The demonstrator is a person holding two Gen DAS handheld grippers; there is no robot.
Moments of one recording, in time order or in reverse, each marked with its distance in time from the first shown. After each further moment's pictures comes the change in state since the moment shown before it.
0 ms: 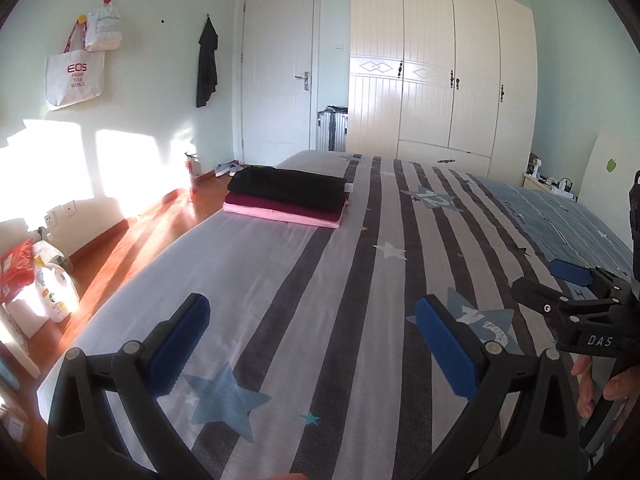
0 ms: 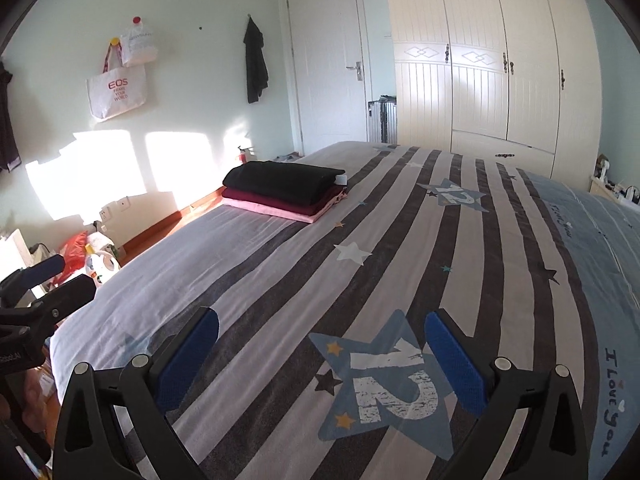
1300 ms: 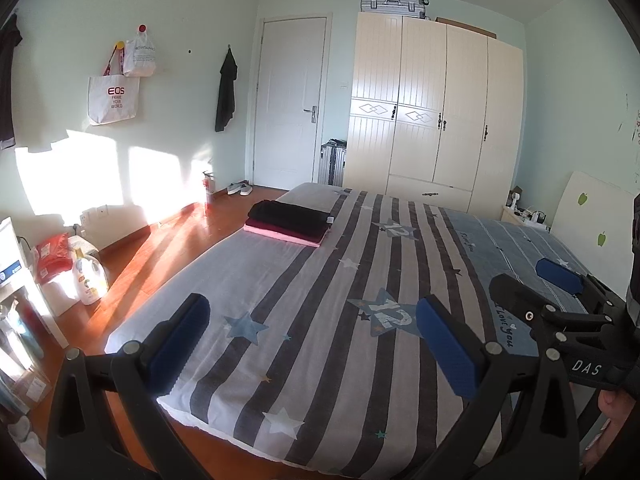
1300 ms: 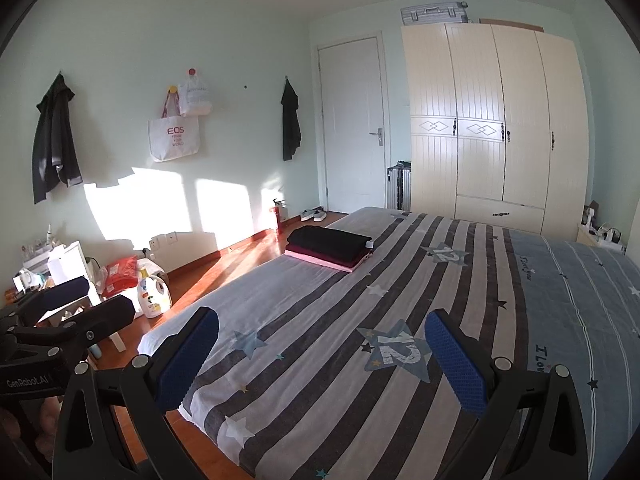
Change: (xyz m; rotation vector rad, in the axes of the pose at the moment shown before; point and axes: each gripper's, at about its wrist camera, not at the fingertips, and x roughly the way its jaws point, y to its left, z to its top) left arm -0.309 -0.066 0.019 -0.066 -0.067 0.022; right arm -0.310 0.077 -0.006 -0.056 -0.181 0.052
